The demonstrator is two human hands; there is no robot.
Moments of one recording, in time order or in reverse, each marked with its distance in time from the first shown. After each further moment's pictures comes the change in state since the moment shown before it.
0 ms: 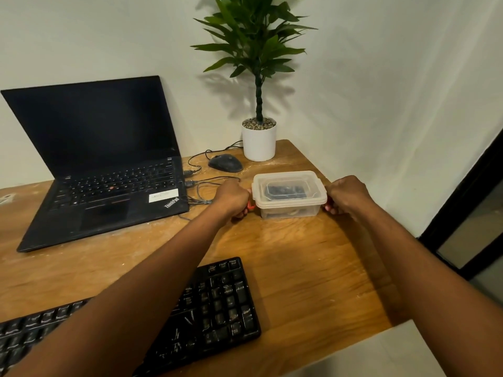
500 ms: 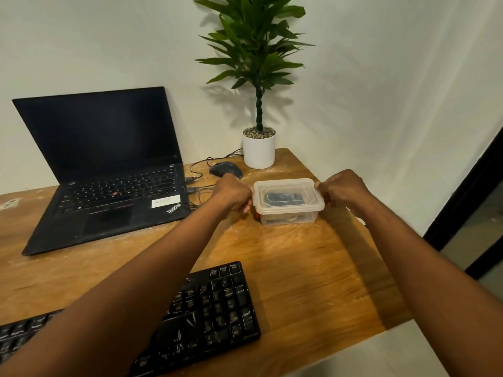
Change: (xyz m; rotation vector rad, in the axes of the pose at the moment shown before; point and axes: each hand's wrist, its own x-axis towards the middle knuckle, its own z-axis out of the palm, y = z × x) left_hand 0.000 0.022 -0.015 -0.108 -0.011 0.005; right_hand 0.001 -0.024 -0.014 -0.025 0.012 -0.110
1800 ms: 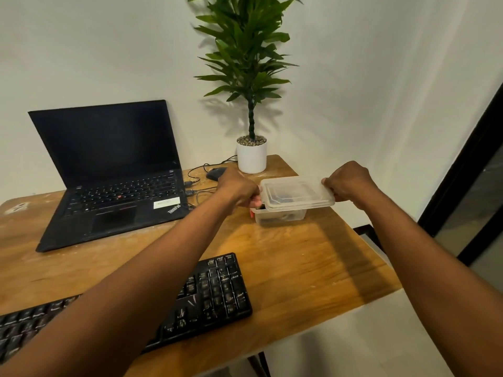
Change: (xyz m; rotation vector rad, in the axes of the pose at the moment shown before) left_hand -0.054 0.037 0.007 -0.142 -0.016 0.042; right_hand -0.035 -0.012 -0.053 -0.100 0.112 0.023
